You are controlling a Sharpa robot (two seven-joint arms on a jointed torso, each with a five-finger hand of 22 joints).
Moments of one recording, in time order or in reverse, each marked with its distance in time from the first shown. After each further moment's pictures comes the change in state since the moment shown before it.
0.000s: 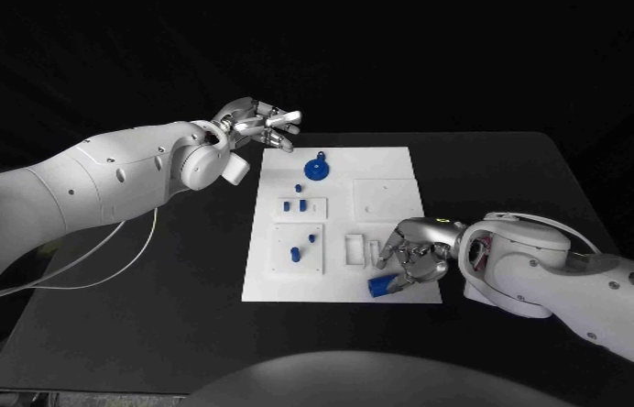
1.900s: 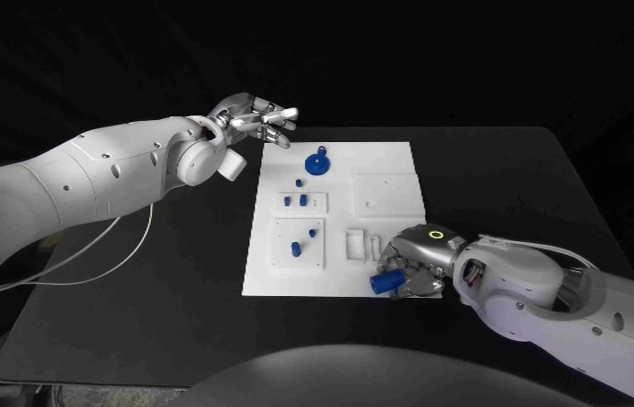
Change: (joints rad) left arm 0.000 -0.010 -0.003 0.001 -0.011 0.000 -0.005; left_hand 0.007 0.007 -0.003 -0.003 0.000 0.000 0.000 0.000 0.000 0.000 0.000 0.000 0.000 0.000 0.000 0.000 0.001 0.000 0.000 0.000 0.000 -0.005; right arm -0.093 -0.004 -0.011 0.019 -0.384 -0.122 0.045; right_hand 0.000 -0.034 -0.032 -0.014 0.035 0.053 -0.013 0.000 0.015 0.021 -0.001 0.090 0.055 0.000 0.000 0.018 0.026 0.000 0.000 0.000 0.010 0.051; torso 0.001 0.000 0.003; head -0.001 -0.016
